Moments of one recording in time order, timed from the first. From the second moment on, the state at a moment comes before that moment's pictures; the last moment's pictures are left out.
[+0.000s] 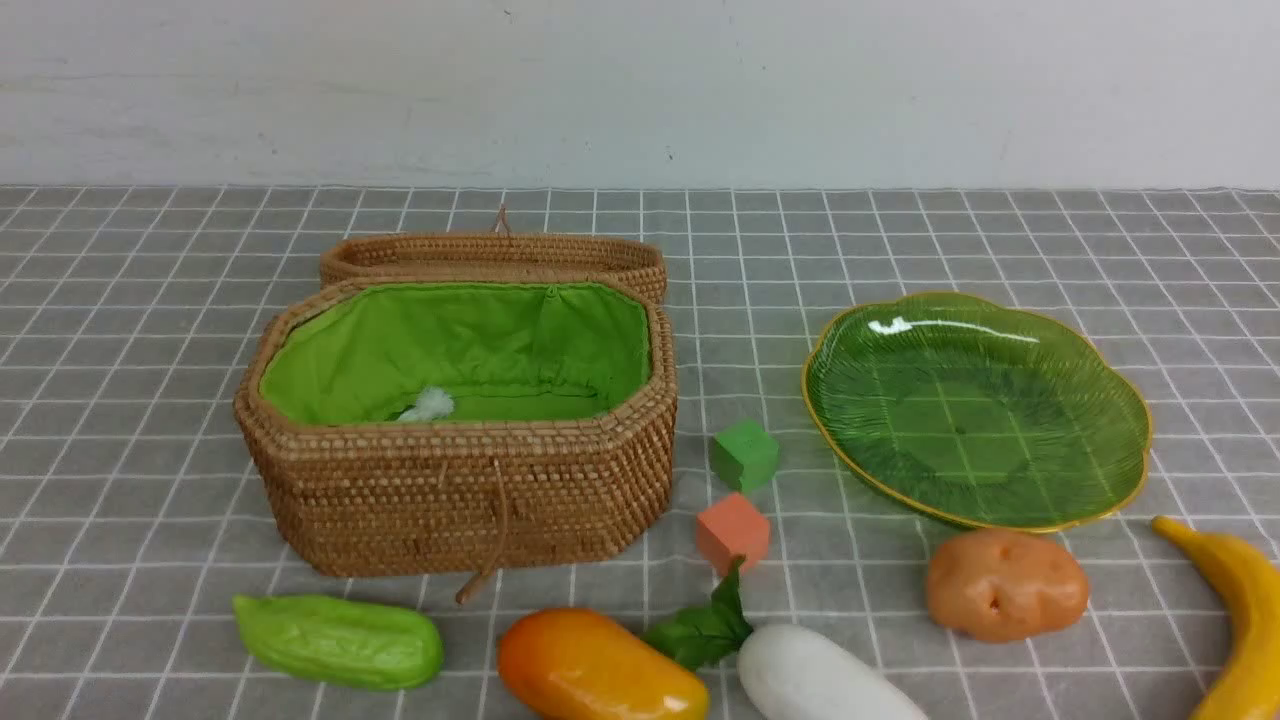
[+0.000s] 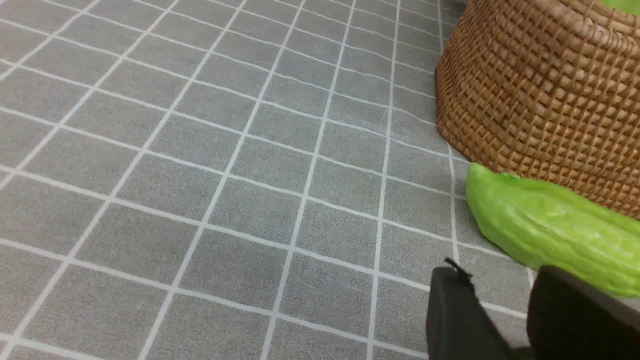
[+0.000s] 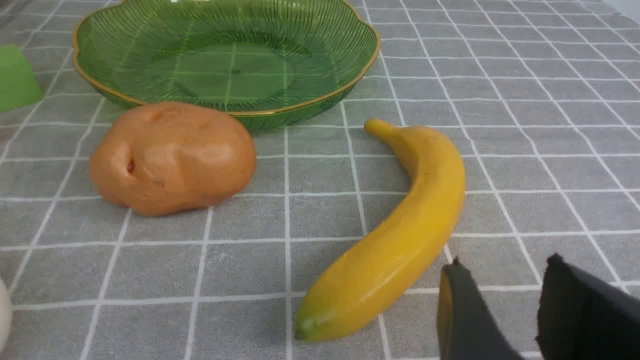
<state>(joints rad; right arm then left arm) -0.10 -0.01 0.02 0.02 0.39 -0.07 -0.03 -0.01 0.03 0.18 0.39 -0.49</state>
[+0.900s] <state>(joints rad) -0.10 -0.01 0.02 0.02 0.39 -0.07 -0.03 -0.01 0.03 0.18 0.39 -0.49</state>
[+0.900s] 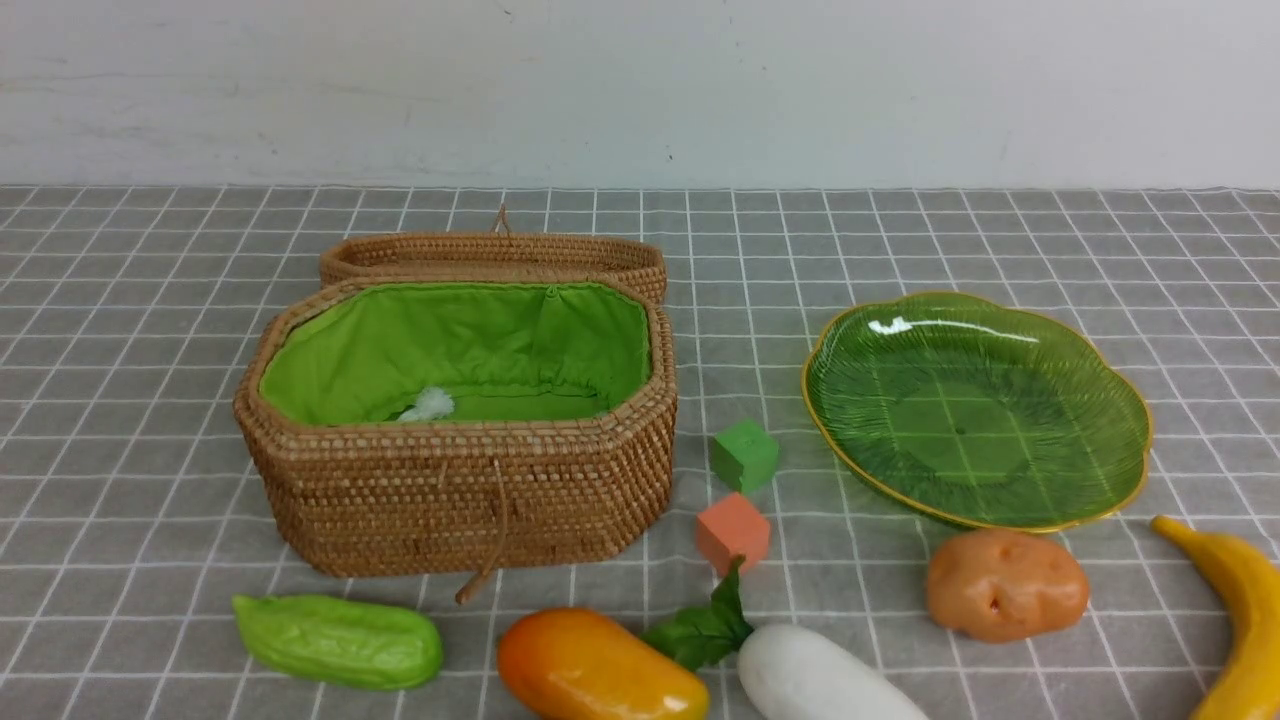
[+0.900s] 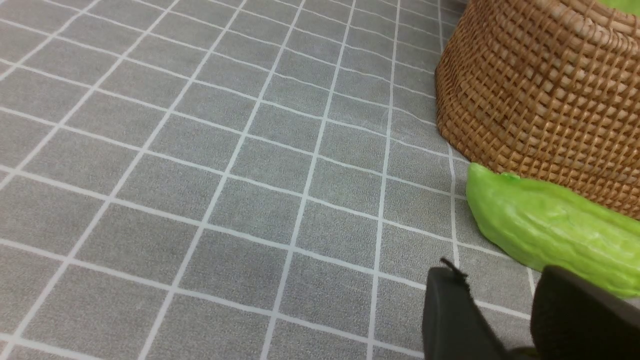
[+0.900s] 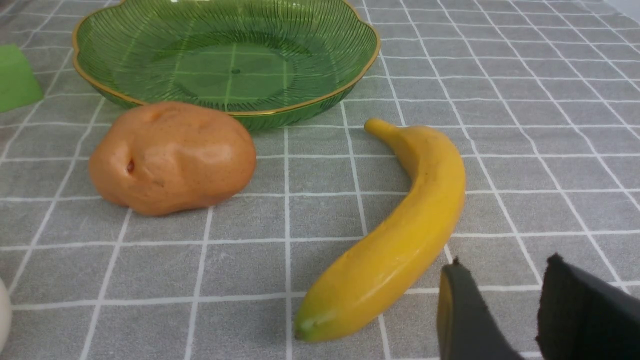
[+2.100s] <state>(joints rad) -0.10 -0.01 -0.13 0.53 0.06 -0.02 -0.03 -0.01 0.03 0.18 0.39 -0.49</state>
